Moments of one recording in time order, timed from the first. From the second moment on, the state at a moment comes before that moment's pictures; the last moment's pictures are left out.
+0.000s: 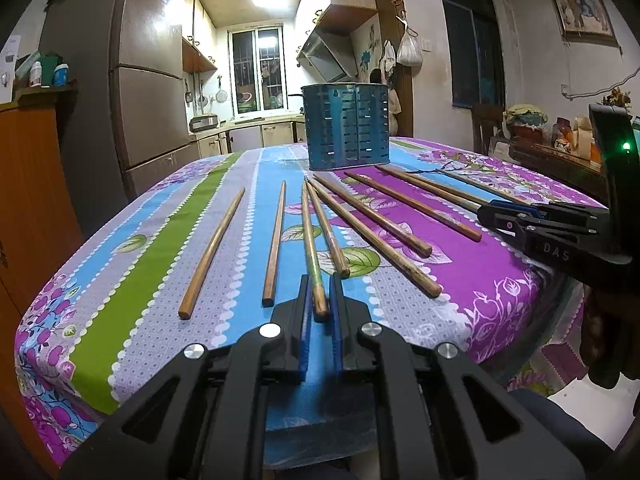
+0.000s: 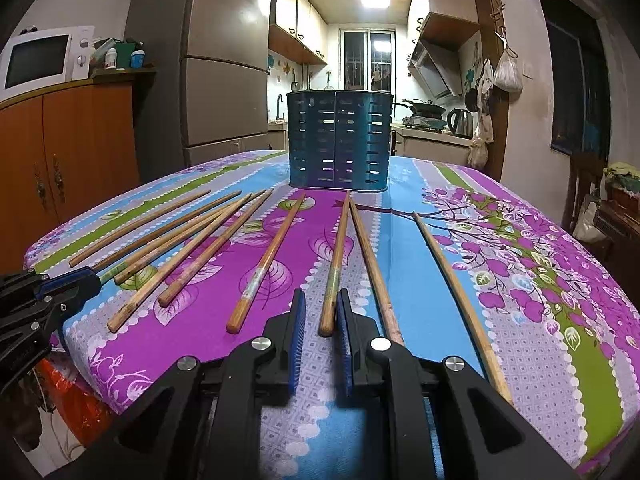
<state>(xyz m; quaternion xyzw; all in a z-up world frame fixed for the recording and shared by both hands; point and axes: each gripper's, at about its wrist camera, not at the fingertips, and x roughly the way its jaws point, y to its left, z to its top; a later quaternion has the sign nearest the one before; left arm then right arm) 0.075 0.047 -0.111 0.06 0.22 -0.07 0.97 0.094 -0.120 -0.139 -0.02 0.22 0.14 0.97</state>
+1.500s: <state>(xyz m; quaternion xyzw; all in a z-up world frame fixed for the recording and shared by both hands) 0.144 0.035 0.073 0.07 0.06 -0.10 0.99 0.098 -0.144 0.042 -0.04 0.08 0.19 0.98</state>
